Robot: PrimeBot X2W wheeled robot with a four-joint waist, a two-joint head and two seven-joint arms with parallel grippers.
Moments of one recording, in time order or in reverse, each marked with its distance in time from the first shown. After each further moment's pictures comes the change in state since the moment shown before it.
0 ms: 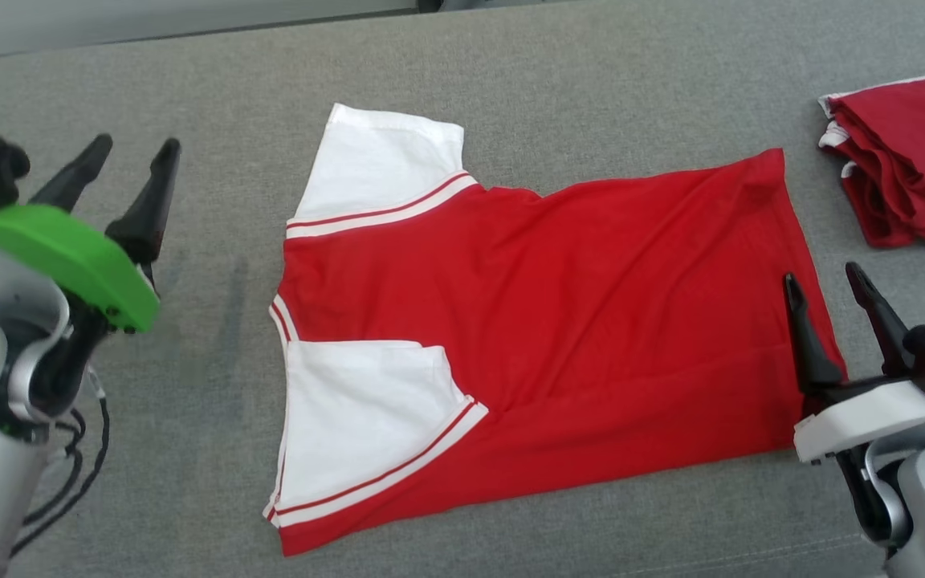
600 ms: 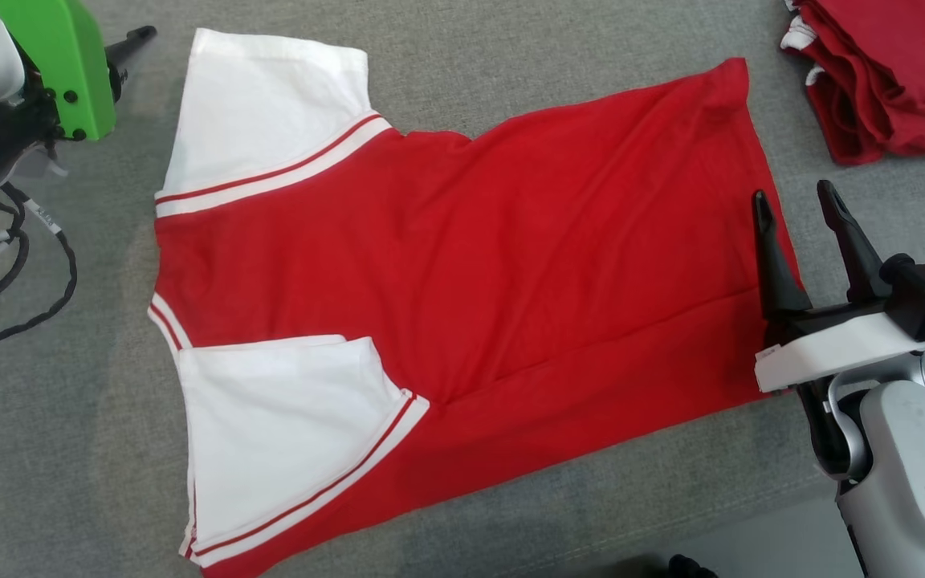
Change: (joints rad) left arm -0.626 -0.073 -0.188 0.501 -0.013 -0.118 0.546; right arm -0.177 0.078 0.016 0.004 -0.013 0.000 0.000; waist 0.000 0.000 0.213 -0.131
